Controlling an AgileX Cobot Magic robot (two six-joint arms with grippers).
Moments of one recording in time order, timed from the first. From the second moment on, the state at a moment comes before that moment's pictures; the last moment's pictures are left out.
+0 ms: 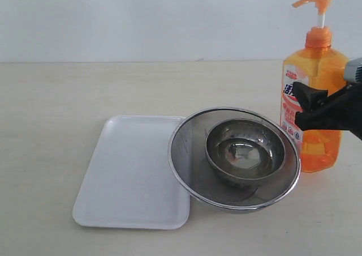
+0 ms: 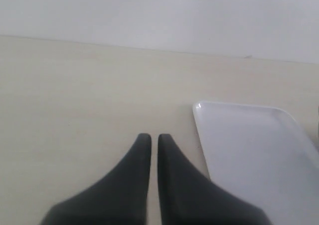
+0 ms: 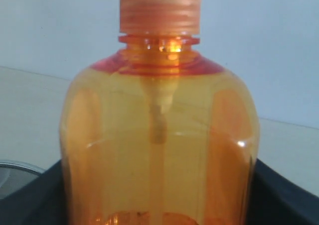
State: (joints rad) left arm -0.11 0.00 0.00 0.05 0.31 -0.17; right arm 0.10 1.56 -0.34 -0.21 -1.02 0.01
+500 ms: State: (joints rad) left arm -0.11 0.00 0.00 0.05 0.31 -0.17; right arm 0.10 1.56 -0.34 -0.22 -0.97 0.02
